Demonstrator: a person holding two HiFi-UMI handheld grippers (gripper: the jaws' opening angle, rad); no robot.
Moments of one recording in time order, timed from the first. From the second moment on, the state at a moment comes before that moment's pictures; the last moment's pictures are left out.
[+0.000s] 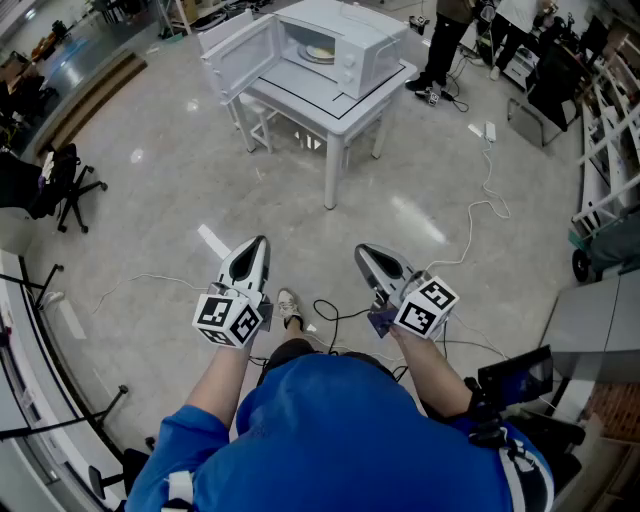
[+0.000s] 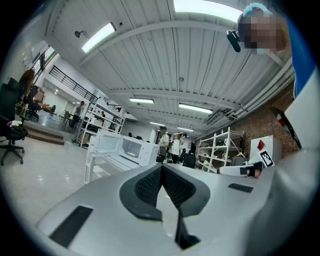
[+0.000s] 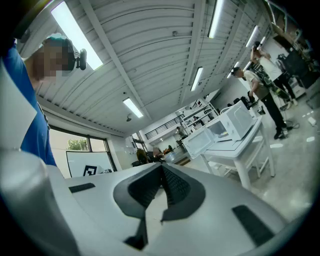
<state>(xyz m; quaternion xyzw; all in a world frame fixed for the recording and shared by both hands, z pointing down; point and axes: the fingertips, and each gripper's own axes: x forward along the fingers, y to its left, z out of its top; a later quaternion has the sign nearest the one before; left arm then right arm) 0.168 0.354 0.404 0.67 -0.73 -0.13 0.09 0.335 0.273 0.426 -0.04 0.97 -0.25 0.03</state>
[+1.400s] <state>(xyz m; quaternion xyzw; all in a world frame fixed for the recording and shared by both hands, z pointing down) -0.087 0.077 0.415 0.70 -0.69 -0.13 0.11 0.066 0.028 0.431 -0.08 0.97 -0.23 0.00</state>
